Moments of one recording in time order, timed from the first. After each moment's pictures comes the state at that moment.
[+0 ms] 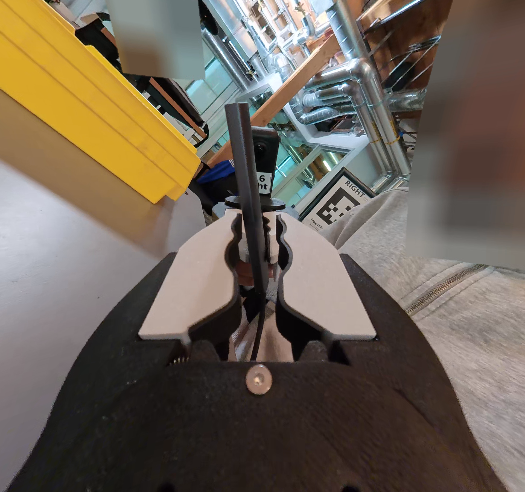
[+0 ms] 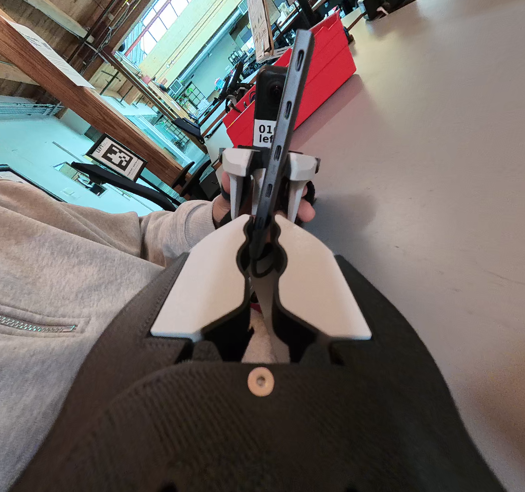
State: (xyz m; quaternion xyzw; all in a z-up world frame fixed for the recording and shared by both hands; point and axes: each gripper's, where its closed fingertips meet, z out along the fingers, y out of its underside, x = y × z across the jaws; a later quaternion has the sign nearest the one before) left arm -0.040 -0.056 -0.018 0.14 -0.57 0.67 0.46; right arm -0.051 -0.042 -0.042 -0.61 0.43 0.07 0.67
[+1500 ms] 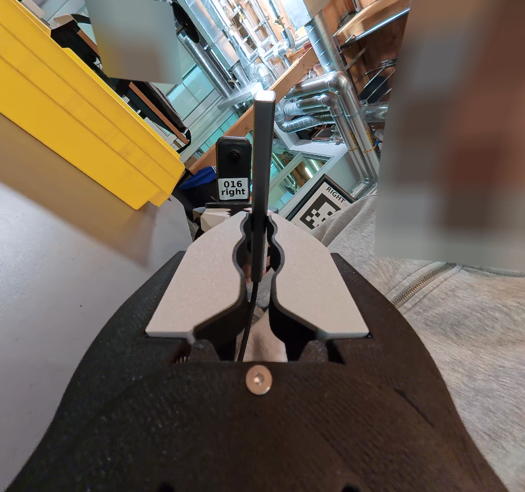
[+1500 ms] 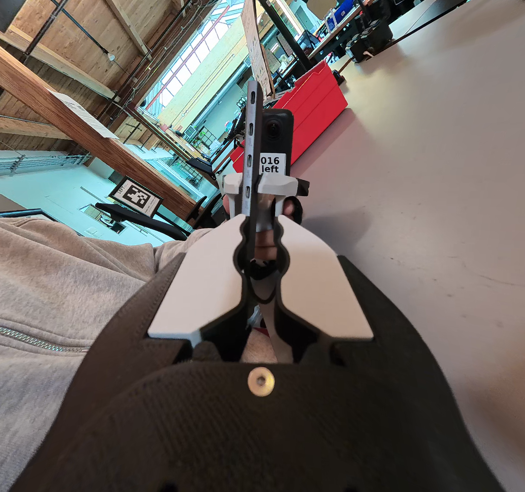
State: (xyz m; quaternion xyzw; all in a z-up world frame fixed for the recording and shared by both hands) left arm -0.040 -0.050 -0.009 0.13 -0.54 0.67 0.49; right arm -0.041 -0.056 -0.030 -0.54 0.44 0.07 0.71
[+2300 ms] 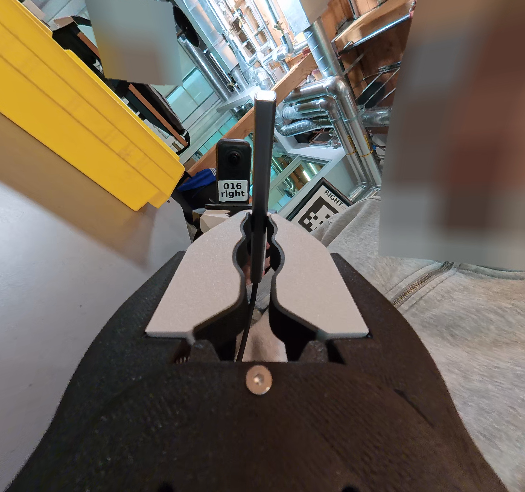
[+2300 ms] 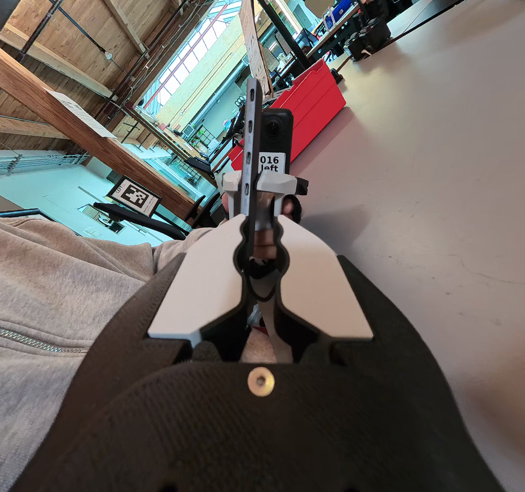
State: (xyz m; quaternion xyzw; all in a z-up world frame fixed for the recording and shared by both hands) left arm -0.037 -0.051 -0.009 0.14 -0.53 0.67 0.50; right arm -0.041 -0.056 -0.032 -0.54 0.45 0.07 0.71
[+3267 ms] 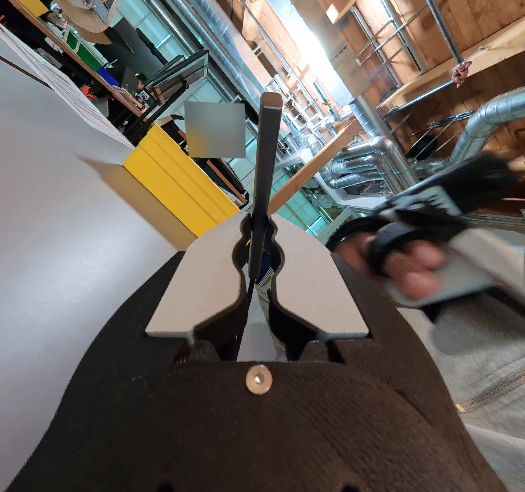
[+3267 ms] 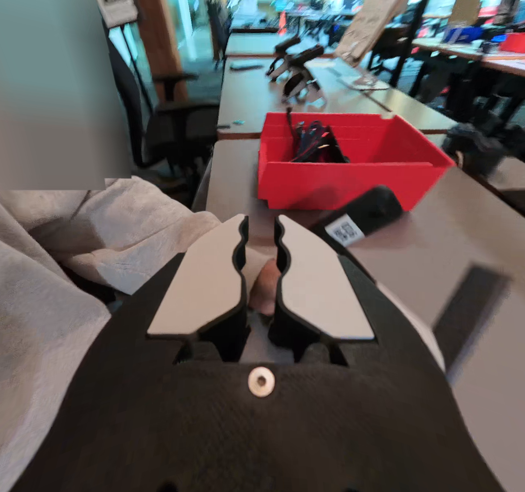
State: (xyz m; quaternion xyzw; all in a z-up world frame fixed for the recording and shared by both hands) left arm 0.079 -0.003 -0.017 0.23 -0.51 0.74 0.39; right arm 0.001 0.116 0.035 -0.77 0.13 -0.11 0.61
